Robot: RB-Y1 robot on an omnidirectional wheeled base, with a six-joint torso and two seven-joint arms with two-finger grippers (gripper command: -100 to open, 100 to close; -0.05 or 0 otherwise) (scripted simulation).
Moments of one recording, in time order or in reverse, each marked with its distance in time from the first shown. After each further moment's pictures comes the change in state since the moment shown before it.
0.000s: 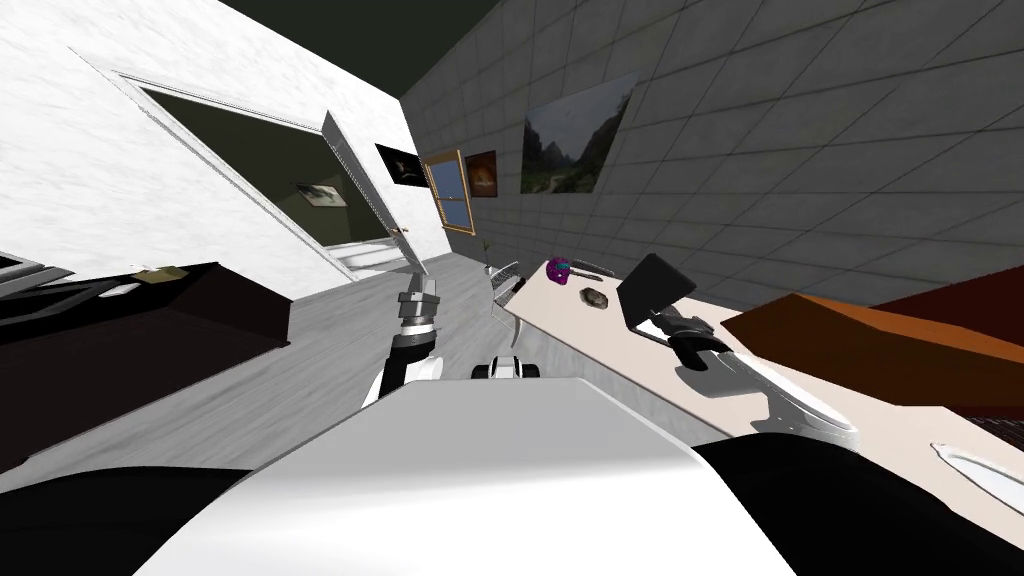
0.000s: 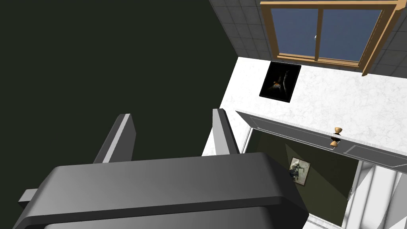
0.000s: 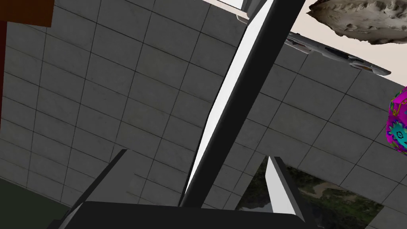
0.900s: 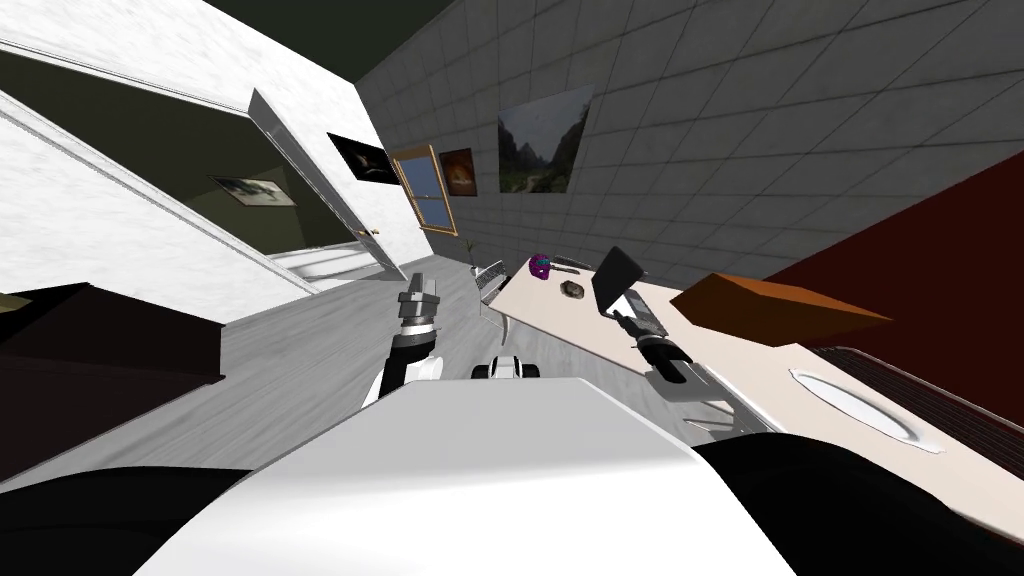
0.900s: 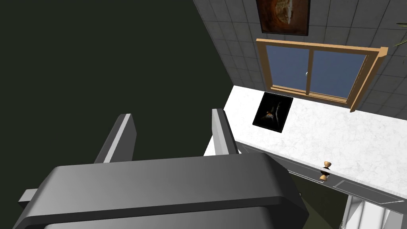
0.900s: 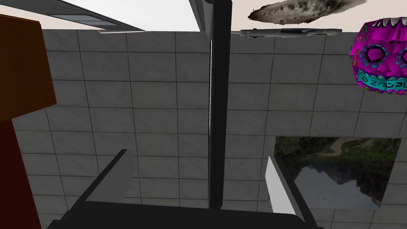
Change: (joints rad) left arm 0.000 0.000 0.000 0.000 0.000 0.000 0.000; right arm 0.006 0.194 0.078 -0.157 -0.087 -0.177 -0.064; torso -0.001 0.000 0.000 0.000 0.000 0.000
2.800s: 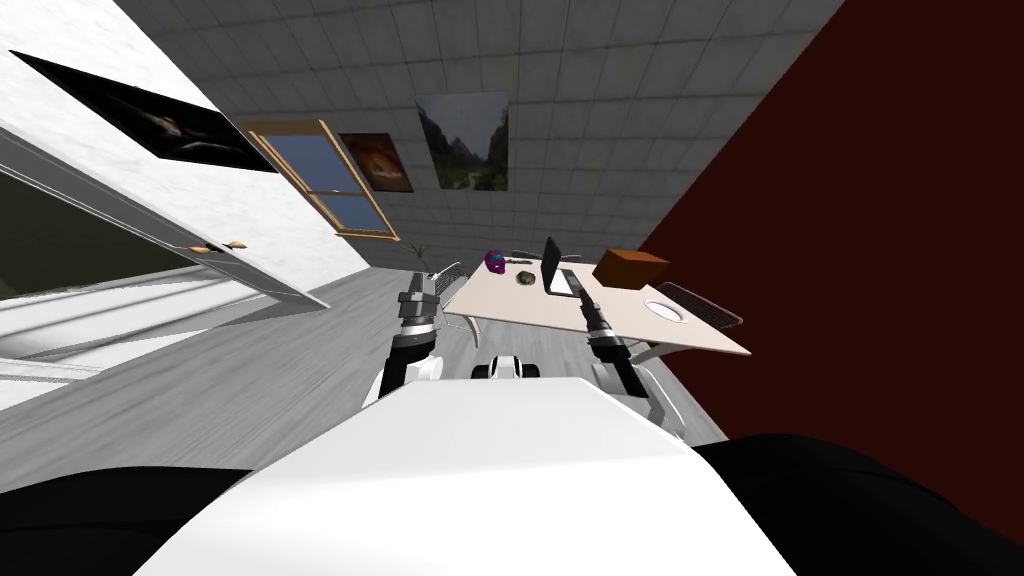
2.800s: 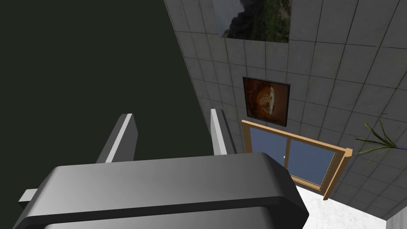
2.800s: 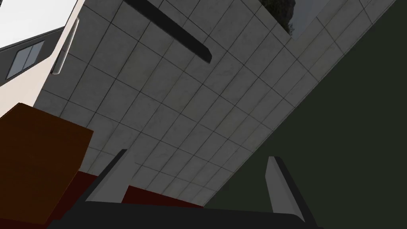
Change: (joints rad) left arm 0.000 0.000 0.000 0.000 0.000 0.000 0.000; right arm -0.057 0.424 0.223 -0.296 -0.233 -0.420 -0.164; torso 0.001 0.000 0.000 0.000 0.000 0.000
